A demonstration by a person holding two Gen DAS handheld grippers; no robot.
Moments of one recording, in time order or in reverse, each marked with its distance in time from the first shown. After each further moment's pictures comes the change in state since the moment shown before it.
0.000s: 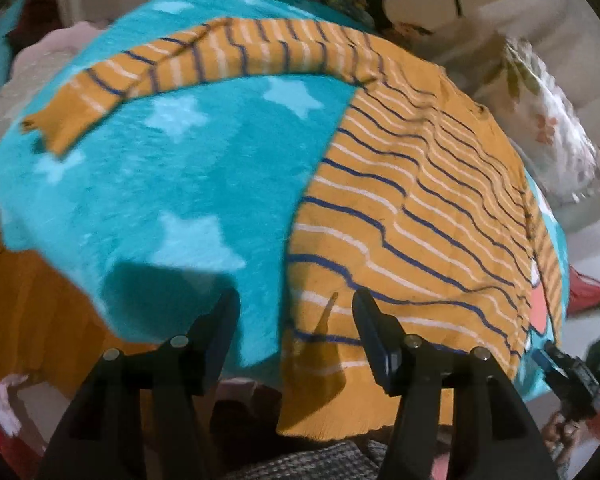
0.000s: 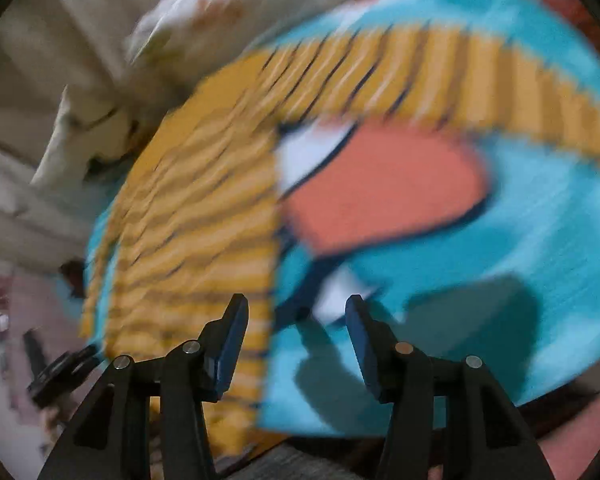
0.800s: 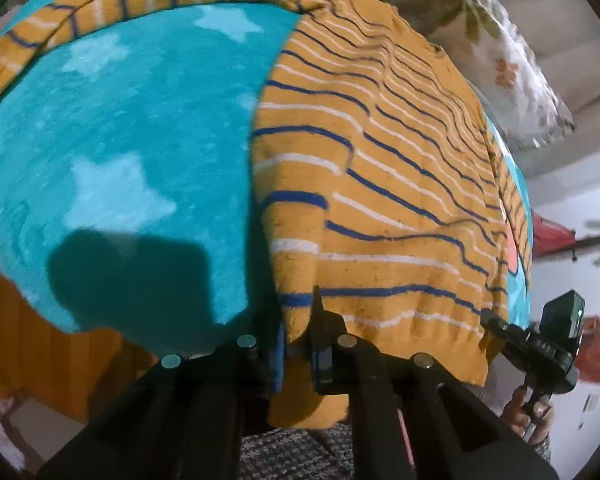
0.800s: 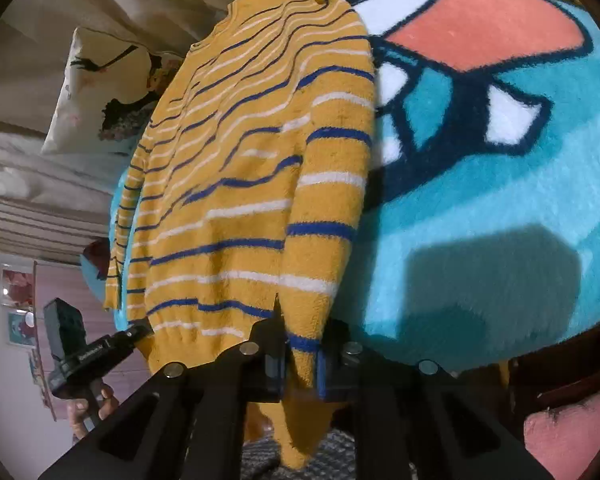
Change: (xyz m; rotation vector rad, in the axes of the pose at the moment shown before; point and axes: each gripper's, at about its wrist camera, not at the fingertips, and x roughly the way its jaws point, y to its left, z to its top) left arm 0.025 -0.001 -0.020 0.060 0.149 -0.159; right arm 0.066 0.049 -0.063 0.065 0.106 0.075
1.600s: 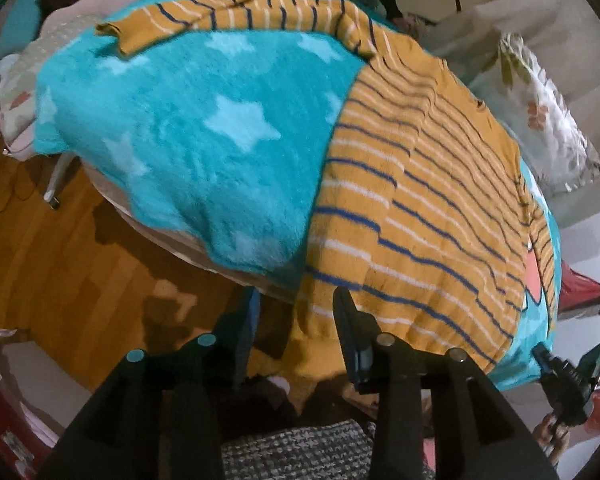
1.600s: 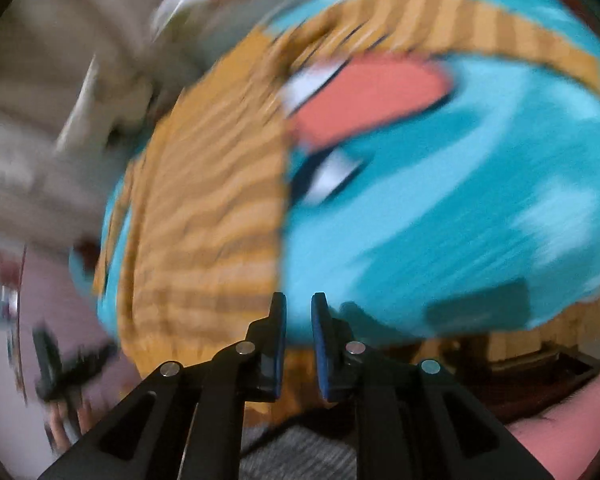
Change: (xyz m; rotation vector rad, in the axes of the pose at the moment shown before) left arm -0.063 0.006 -0.078 -0.161 -0.172 0.176; right arm -0.114 -0.087 0.007 -0.042 -0.164 -0.066
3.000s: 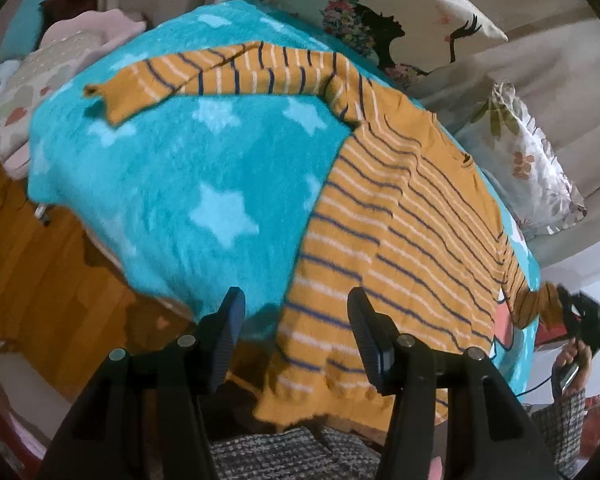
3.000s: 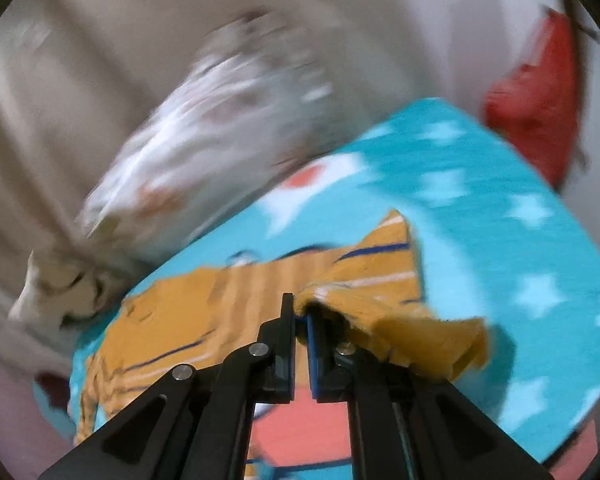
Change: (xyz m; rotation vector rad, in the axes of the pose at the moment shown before) left arm -0.017 -0.011 0.060 -0.038 -0.083 -0.064; right arm -0.015 0.037 0.209 0.039 -0.347 -0.160
